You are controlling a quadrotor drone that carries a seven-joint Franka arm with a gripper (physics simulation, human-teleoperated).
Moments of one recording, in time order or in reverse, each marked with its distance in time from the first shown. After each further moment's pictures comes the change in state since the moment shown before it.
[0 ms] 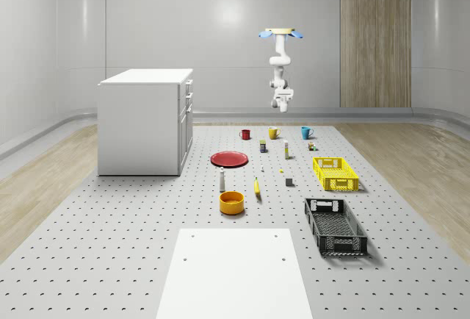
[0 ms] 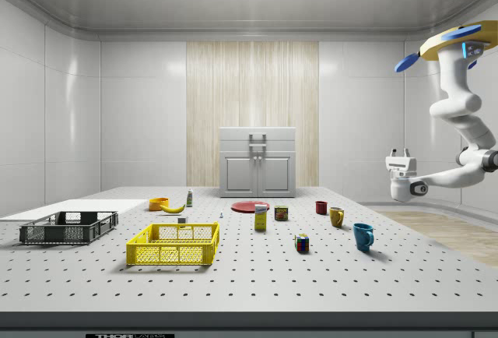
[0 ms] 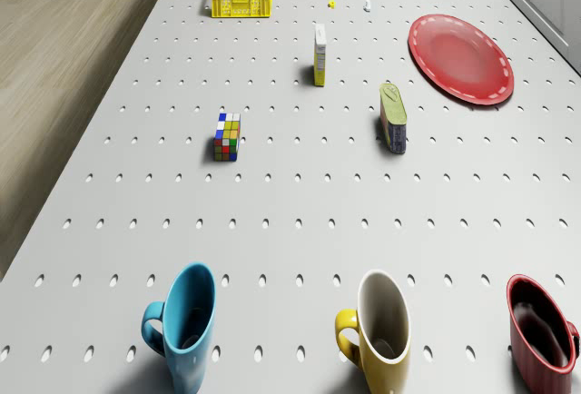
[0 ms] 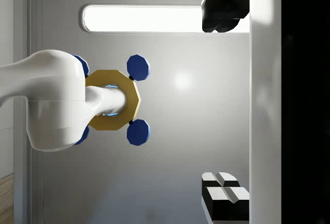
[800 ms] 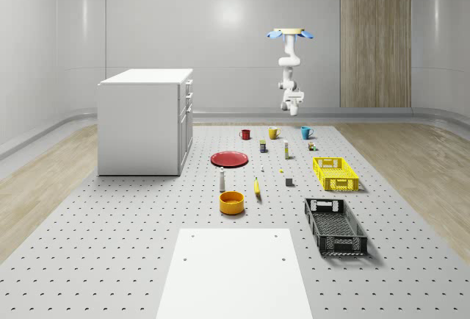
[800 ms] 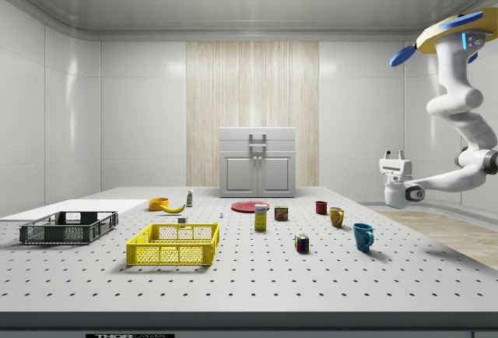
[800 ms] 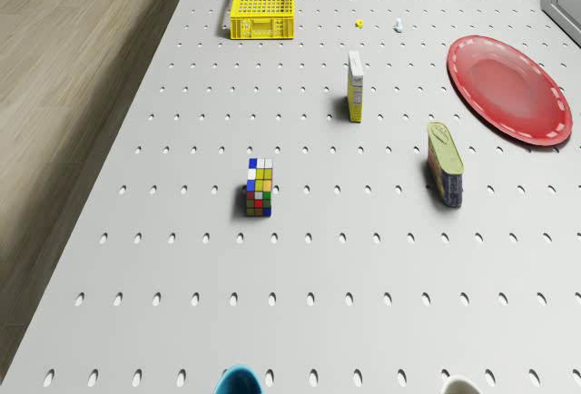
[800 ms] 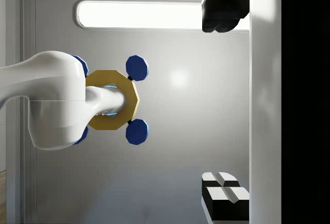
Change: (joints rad) arm -0.002 0.004 0.002 0.022 0.000 -0.005 -0.001
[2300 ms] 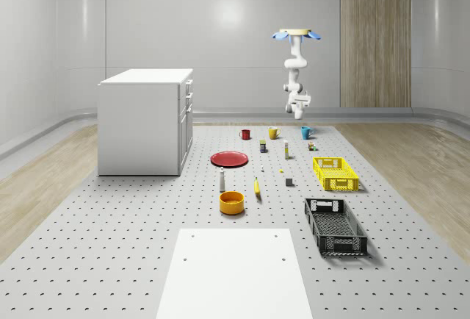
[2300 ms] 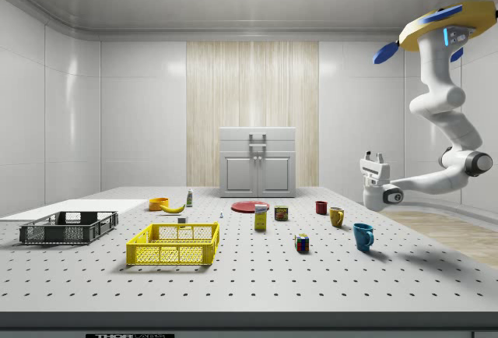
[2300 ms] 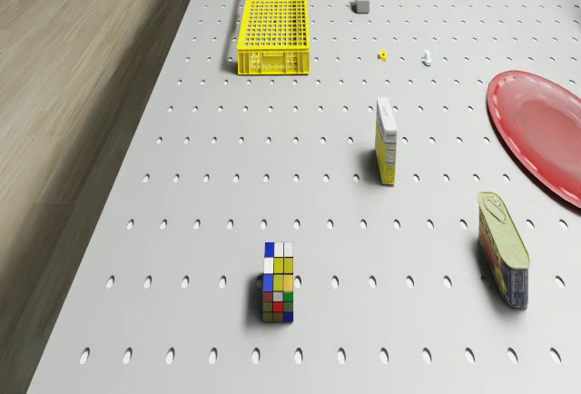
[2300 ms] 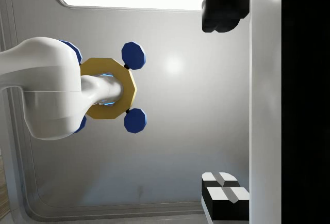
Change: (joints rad) arm -0.021 -0.016 0.065 -0.018 -0.089 0.023 0.011
